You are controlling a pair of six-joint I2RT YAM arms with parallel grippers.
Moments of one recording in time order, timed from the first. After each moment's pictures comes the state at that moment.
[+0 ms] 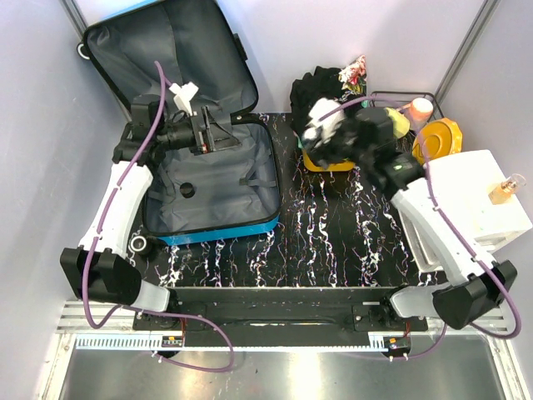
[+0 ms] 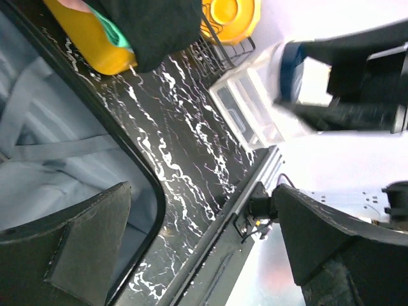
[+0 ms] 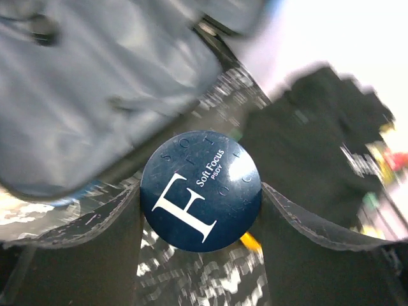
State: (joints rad) left arm -0.14 1.43 1.47 -0.47 0.93 -0.49; right arm 0.54 1.34 1.41 -0.39 -0.28 -0.51
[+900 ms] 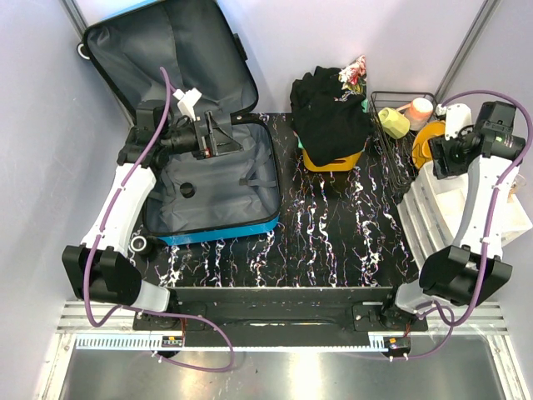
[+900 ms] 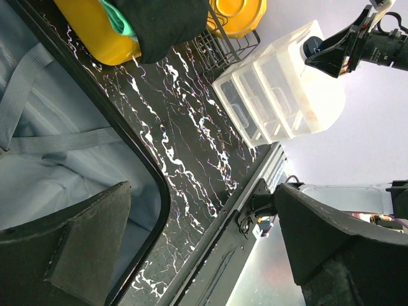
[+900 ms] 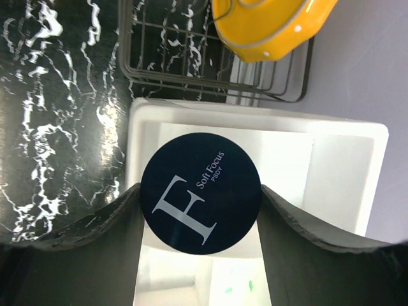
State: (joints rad) left arm -0.12 1.43 1.41 -0.44 0.91 -0.49; right arm -0.39 1.46 1.69 -1.11 -0.14 -0.63
